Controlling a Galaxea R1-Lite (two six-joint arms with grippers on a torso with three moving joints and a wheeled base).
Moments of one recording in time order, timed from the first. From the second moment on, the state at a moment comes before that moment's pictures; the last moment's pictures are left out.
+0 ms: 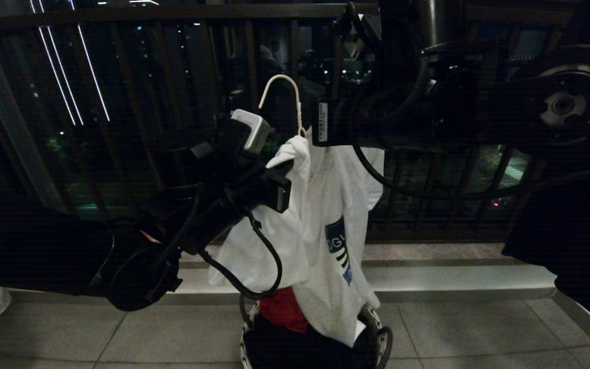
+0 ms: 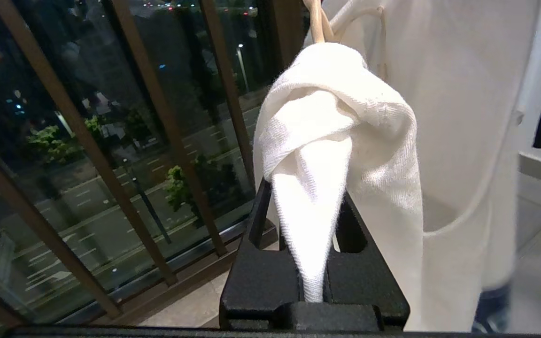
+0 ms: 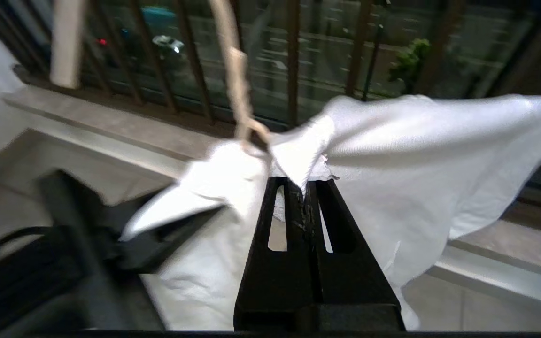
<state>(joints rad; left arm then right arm) -0.60 1.84 -1.00 -0.97 0.00 0.15 0.75 1.91 -1.90 0.21 -0.34 0.18</state>
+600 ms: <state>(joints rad) -0.63 1.89 -1.00 -1.17 0.00 0.11 0.78 1.92 -1.91 0.21 -0.34 0.17</state>
